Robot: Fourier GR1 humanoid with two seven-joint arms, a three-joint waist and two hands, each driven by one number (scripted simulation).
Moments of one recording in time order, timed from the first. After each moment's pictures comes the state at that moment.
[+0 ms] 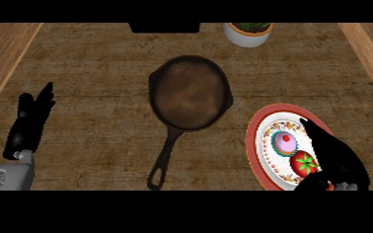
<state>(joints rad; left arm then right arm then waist) -0.12 0.39 0.09 -1.30 -0.04 0.11 0.23 0.06 -0.46 0.27 -1.78 0.65 0.29 0.78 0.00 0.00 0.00</state>
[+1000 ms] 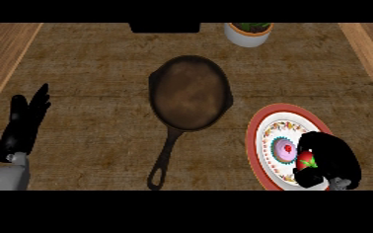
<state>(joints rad) -0.11 0.36 0.16 -1.32 -0.09 0.04 0.24 0.05 -0.41 0.23 -1.63 0.90 0.27 0.61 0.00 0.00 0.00</state>
